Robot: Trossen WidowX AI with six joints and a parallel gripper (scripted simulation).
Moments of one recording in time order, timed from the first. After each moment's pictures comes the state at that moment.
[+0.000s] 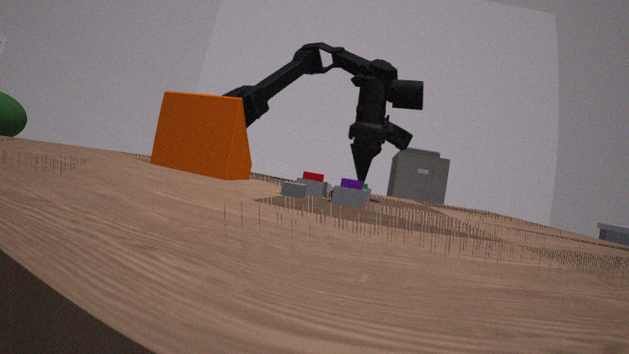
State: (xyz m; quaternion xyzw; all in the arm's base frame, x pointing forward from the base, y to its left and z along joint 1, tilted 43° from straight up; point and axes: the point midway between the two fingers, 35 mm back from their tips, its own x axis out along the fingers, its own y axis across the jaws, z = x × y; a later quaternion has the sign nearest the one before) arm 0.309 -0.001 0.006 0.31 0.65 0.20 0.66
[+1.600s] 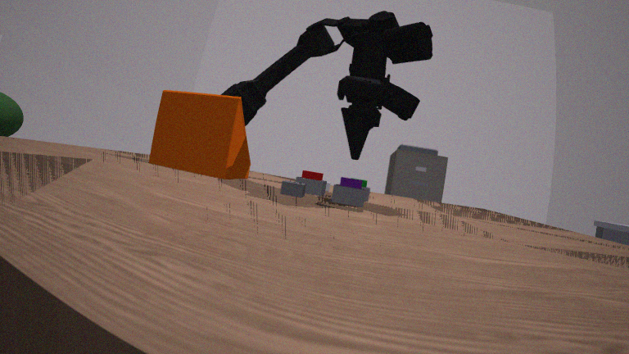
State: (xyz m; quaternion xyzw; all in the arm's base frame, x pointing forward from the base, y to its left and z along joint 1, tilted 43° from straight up) arm 0.280 -0.108 -0.043 0.31 0.66 0.20 0.66
